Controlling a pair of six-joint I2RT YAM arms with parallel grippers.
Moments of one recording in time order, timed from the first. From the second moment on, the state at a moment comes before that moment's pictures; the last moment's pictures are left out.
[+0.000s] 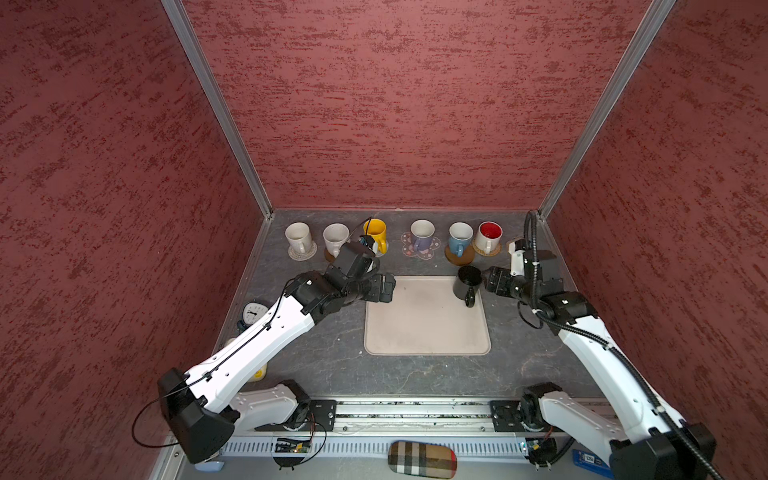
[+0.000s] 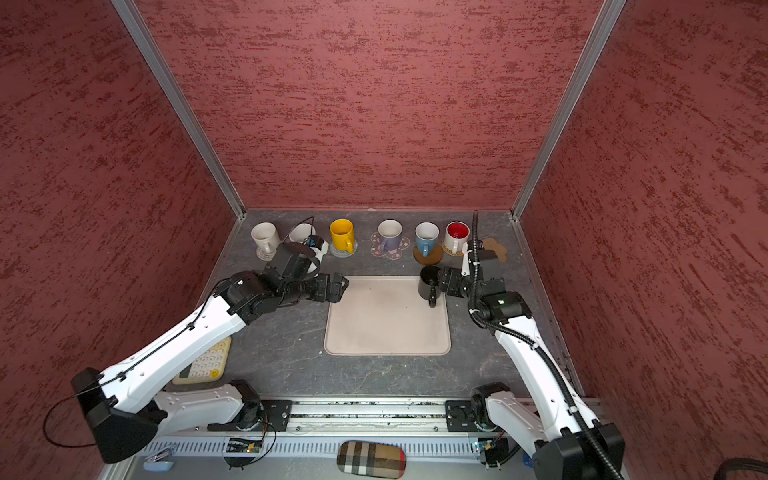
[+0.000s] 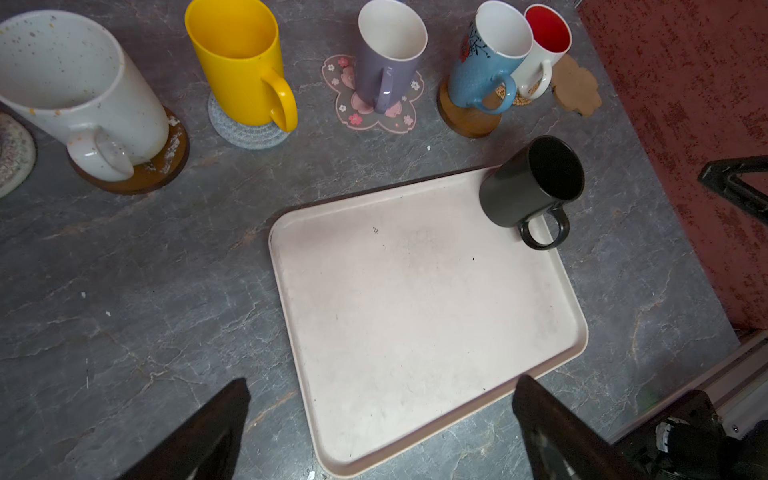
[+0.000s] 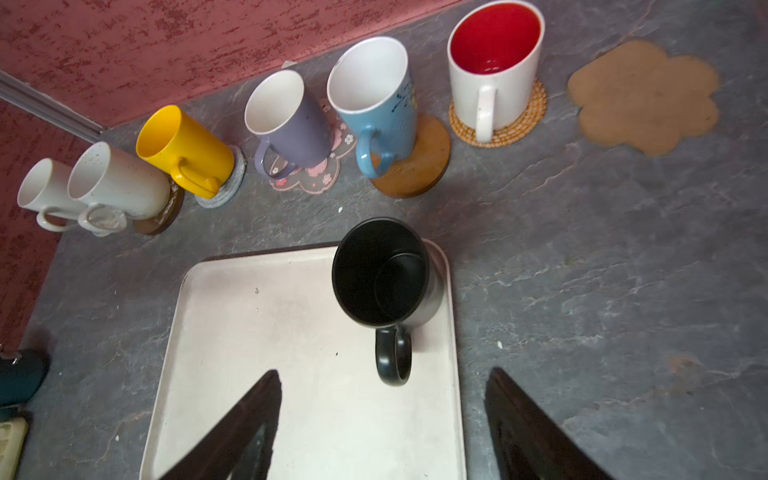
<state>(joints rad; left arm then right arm) -0.72 1.16 1.15 -0.81 -0.11 -0.46 0.22 0.98 0.85 -0.58 -0.09 0.40</state>
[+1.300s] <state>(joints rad) -0.64 1.15 0.94 -0.73 -0.10 -0.51 0.38 1.37 0.79 -0.42 0.08 0.49</state>
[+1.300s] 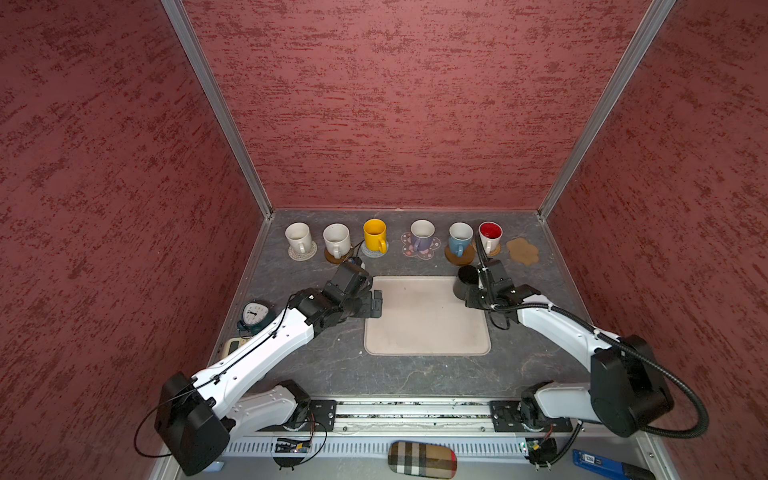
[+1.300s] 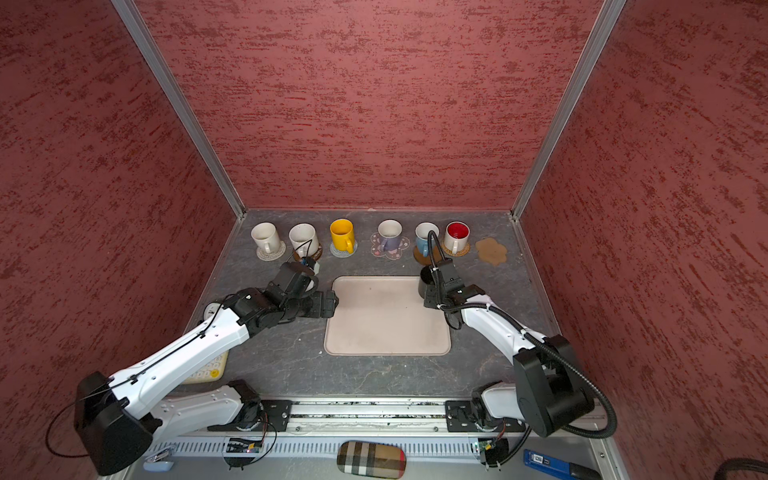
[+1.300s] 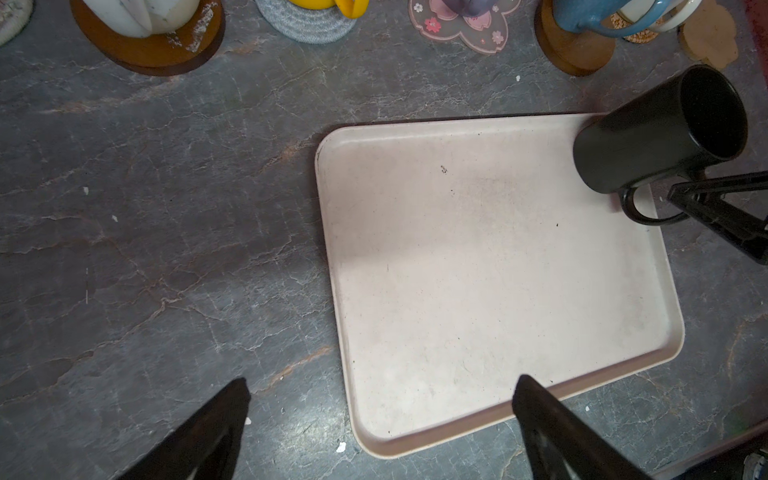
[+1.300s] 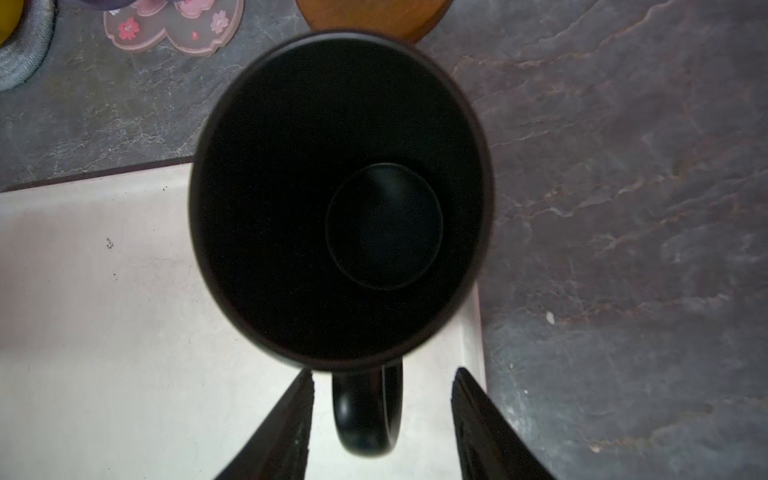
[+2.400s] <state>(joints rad) -0.61 1.15 0.98 -0.70 -0.05 -0.48 0.37 1.36 0.82 -0.47 0.09 0.46</state>
